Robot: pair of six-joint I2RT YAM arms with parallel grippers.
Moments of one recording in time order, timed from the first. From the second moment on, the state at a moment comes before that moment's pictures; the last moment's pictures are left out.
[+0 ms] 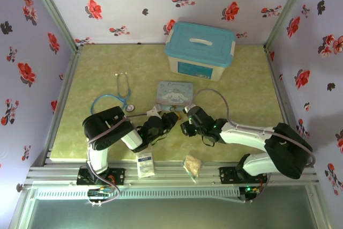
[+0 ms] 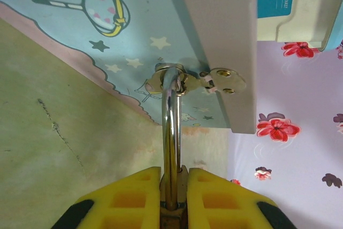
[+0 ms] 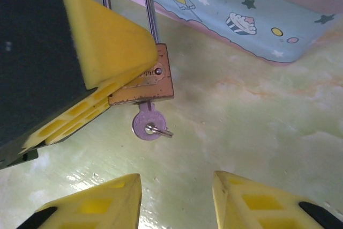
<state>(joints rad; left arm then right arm) -1.00 1.90 0.45 1.15 -0.18 -1.46 0.90 1.34 0.56 -0.11 0.08 0.40</state>
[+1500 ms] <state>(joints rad) -1.02 1.85 0.44 1.14 -0.19 -1.51 0.70 1.47 0.34 0.56 -0.35 0.52</state>
